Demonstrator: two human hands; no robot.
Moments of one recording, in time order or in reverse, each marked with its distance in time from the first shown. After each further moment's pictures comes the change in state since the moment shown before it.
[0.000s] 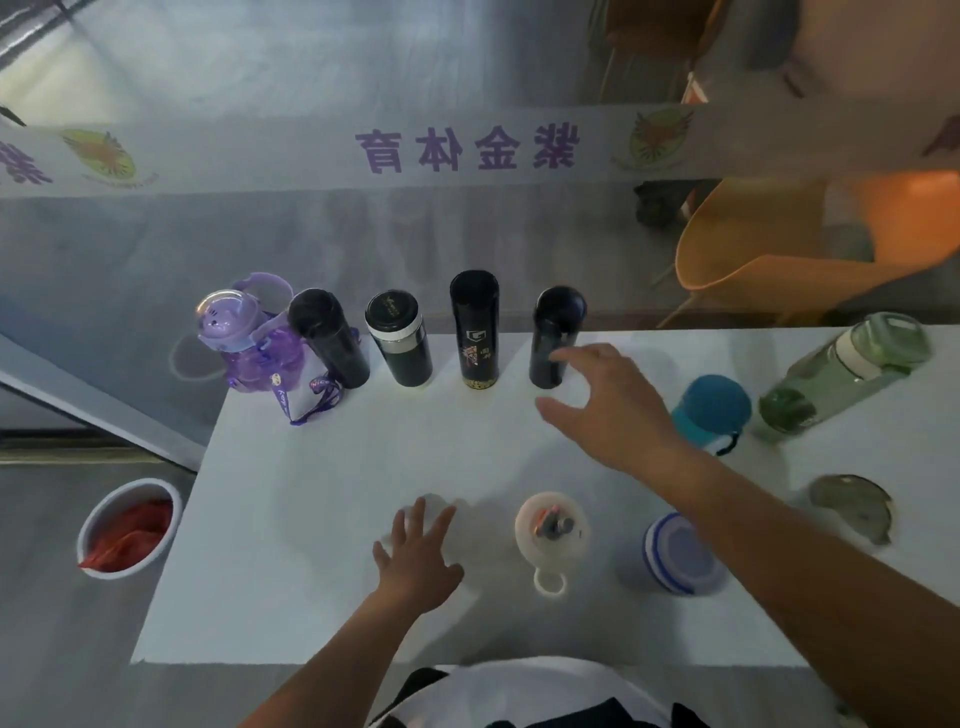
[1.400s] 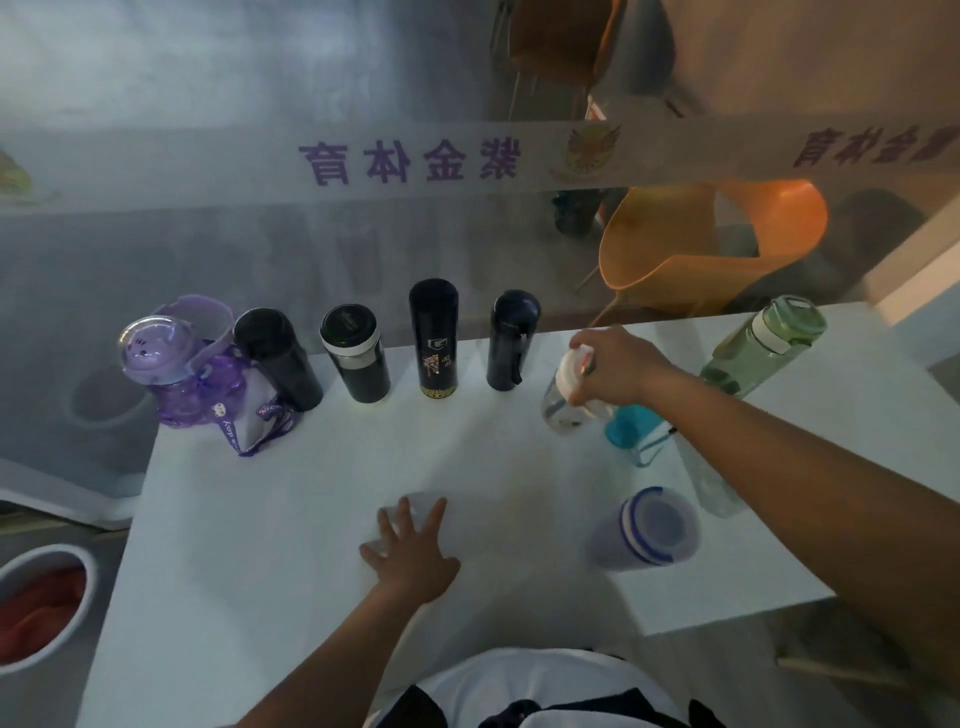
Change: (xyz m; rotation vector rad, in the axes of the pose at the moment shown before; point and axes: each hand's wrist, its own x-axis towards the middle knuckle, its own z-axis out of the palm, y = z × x) left_hand 0.024 0.018 -0.005 0.092 -0.021 0.022; right_hand 0.049 0.054 -0.024 -0.288 -0.181 0.244
